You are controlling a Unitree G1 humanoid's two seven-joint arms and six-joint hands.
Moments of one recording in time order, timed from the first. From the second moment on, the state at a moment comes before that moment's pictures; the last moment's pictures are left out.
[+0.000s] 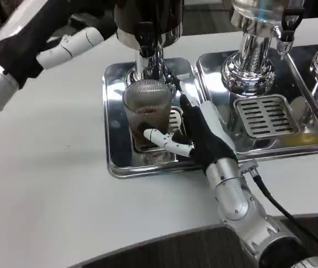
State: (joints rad) left arm -0.67 0.59 0.00 0.70 0.21 -0.60 -0.32; right arm -0.62 0.03 0.25 1.03 -0.39 -0.34 -0.31
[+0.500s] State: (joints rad) left arm -0.64 0.61 -0.02 0.73 0.25 -0.59 -0.29; right arm -0.62 0.03 0.24 1.05 -0.37 -0.36 -0.31
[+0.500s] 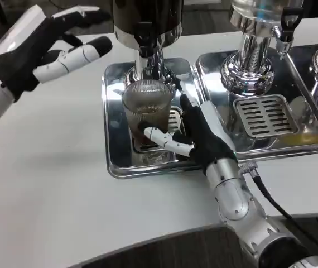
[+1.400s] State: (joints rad) left arm -0.51 0.66 -0.03 0.81 0.25 -0.55 -0.27; right arm -0.67 0.07 0.22 1.14 -0.34 -0.43 -0.28
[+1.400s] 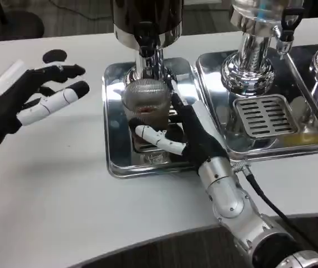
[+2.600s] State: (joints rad) left arm -0.46 0.67 -0.03 0.79 0.24 -0.51 -0.32; right arm -0.73 0.08 0.25 1.19 -0.35 -0.38 -0.36
